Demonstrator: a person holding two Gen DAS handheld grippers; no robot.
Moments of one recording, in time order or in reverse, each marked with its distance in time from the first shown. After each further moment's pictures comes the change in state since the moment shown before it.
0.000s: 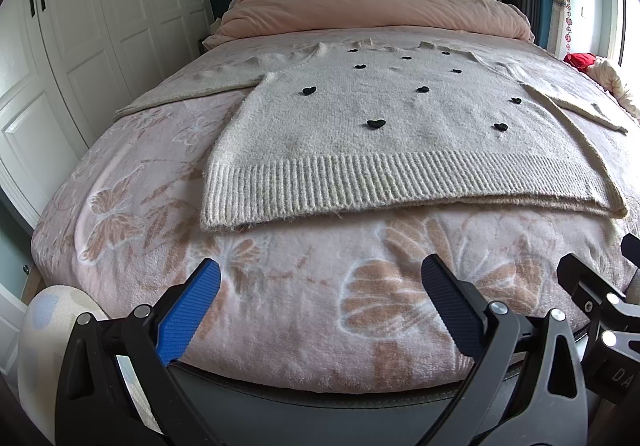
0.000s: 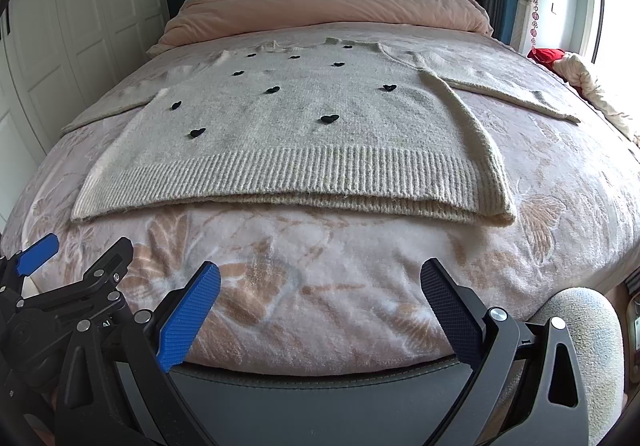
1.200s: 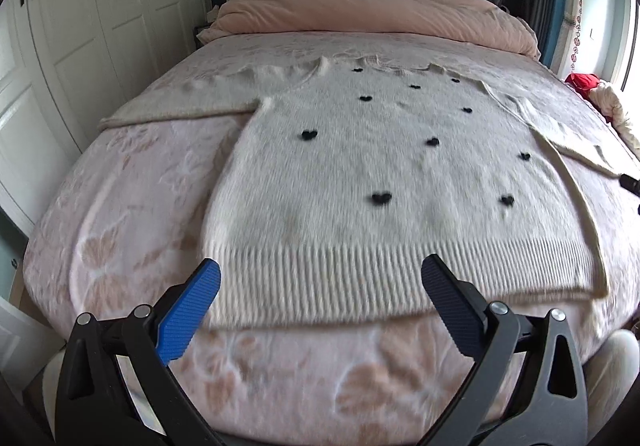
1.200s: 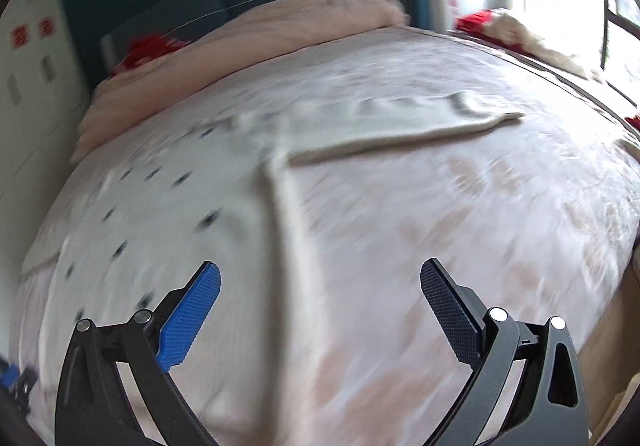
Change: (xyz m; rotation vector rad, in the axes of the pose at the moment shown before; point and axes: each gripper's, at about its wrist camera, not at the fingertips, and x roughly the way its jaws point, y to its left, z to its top) left arm 0.026 0.011 0.095 -0.062 0.055 -0.045; right arm 0.062 -0.247 0.150 0.369 -0.080 -0.142
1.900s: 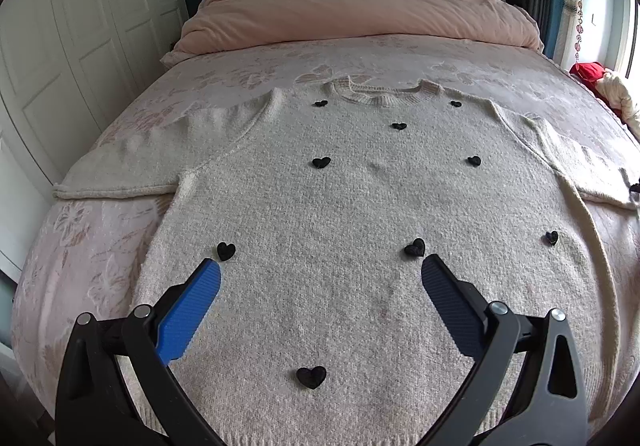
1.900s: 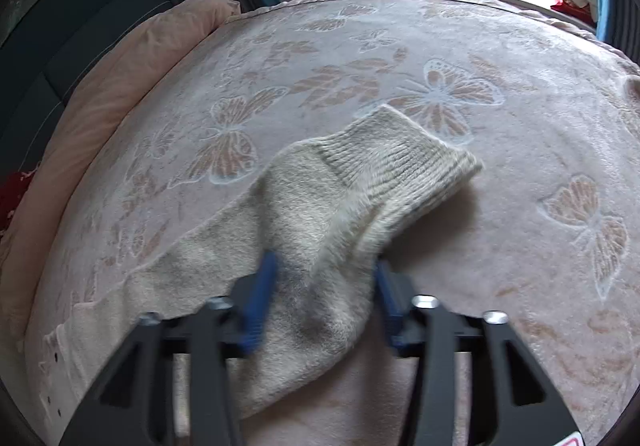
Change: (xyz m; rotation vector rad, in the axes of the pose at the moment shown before) left arm 0.096 -0.074 0.102 0.073 -0.008 0.006; right arm 0.198 -0.173 0.150 0.423 0.077 -0.122
